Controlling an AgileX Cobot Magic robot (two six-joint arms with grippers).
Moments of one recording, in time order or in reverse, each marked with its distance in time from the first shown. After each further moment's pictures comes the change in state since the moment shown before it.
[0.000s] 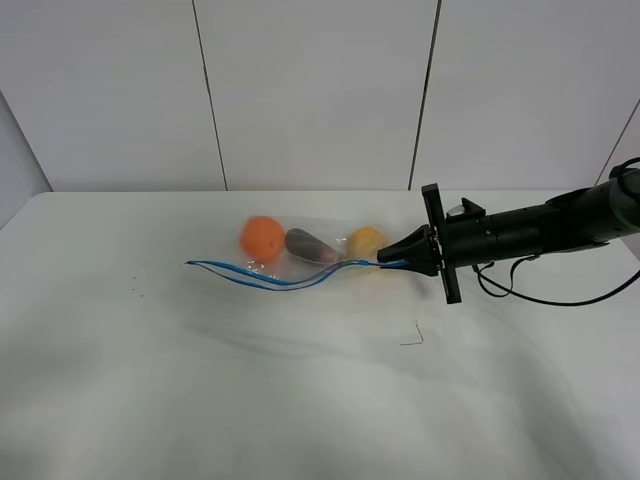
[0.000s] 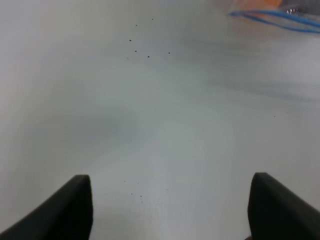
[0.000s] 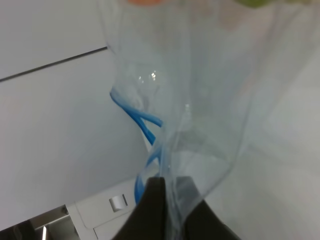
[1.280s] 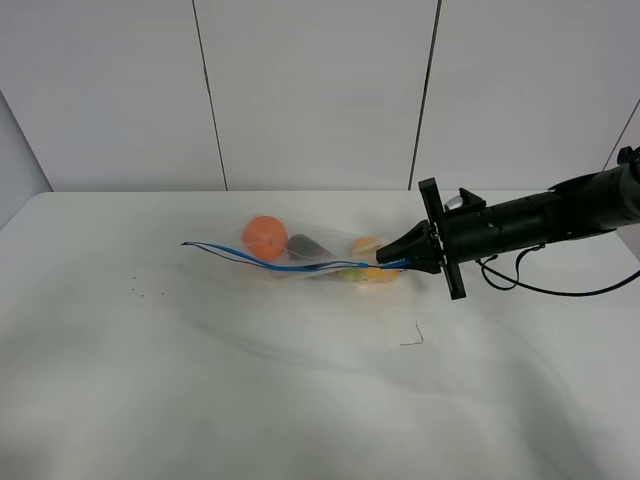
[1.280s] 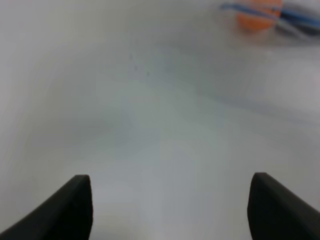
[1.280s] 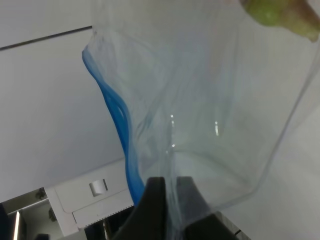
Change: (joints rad) left arm 0.000 0.104 -0.068 -0.012 -0.052 -0.016; right arm 0.018 -0.063 0.000 -0.076 0.000 0.030
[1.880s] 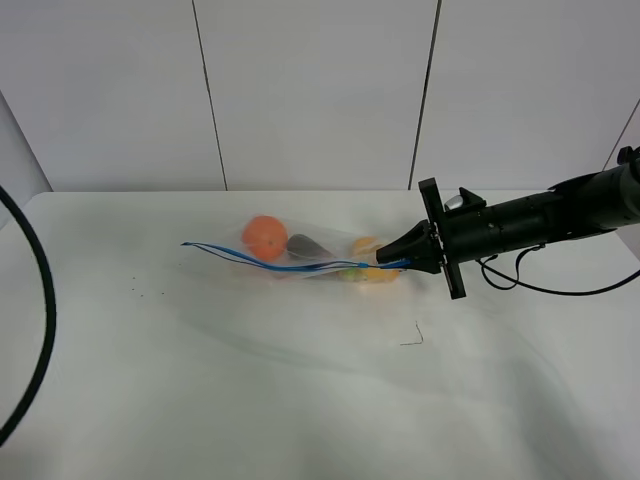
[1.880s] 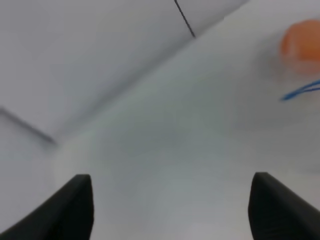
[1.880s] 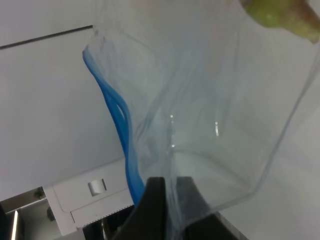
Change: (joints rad) left arm 0.000 0.688 -0.260 0.016 -0.505 0.689; right arm 0.000 0.000 0.000 0.000 0.001 -0.012
